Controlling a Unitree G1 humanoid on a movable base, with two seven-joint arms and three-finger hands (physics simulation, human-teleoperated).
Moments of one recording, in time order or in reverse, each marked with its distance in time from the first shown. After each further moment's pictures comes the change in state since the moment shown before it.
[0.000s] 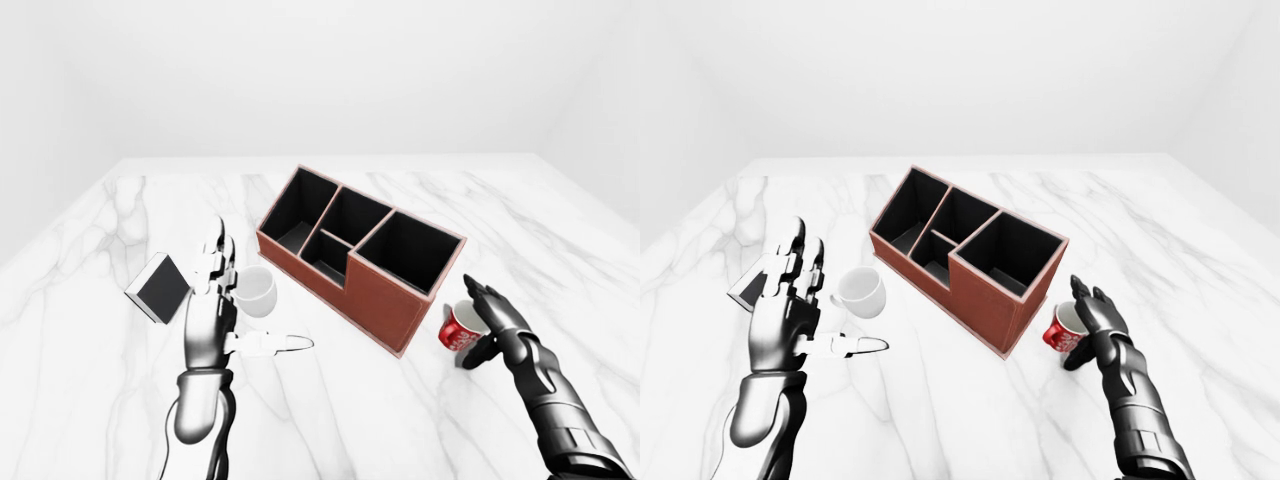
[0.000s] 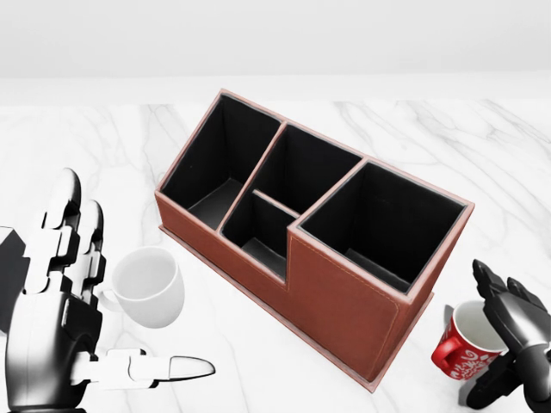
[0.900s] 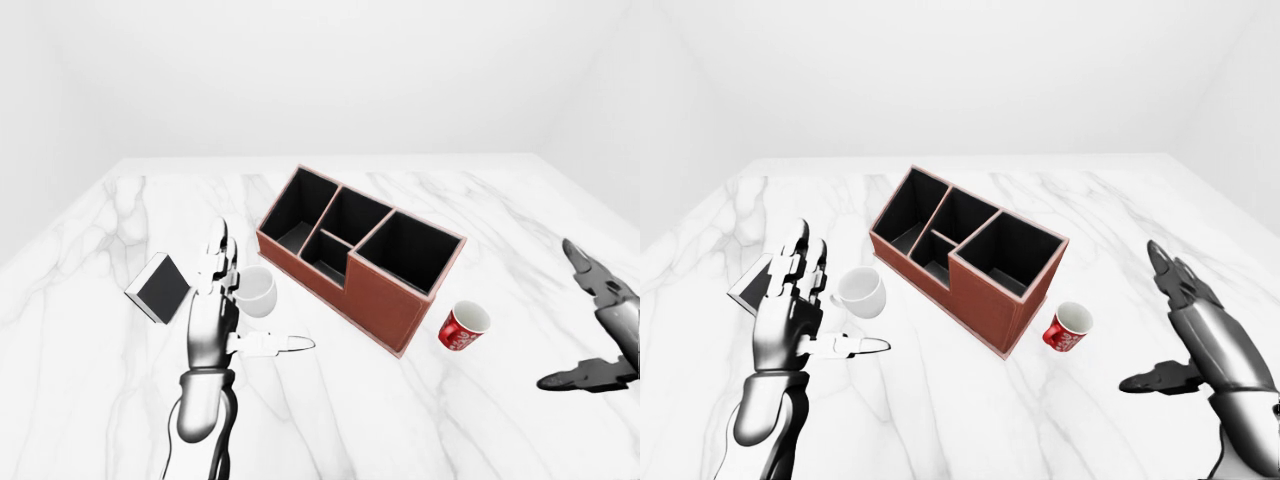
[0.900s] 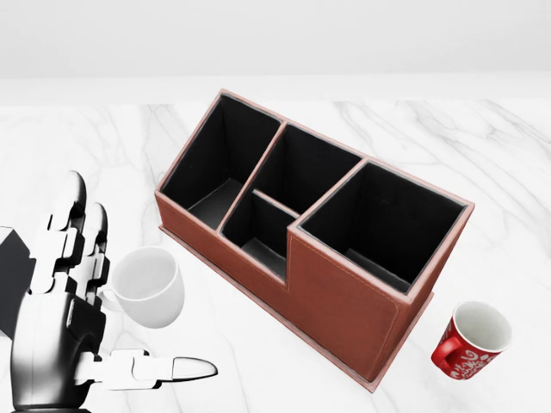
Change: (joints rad) left arm 0.000 0.001 -0.007 0.015 0.004 0.000 0.002; right arm 0.407 0.199 -0.588 -1.157 0.265 0.000 0.596
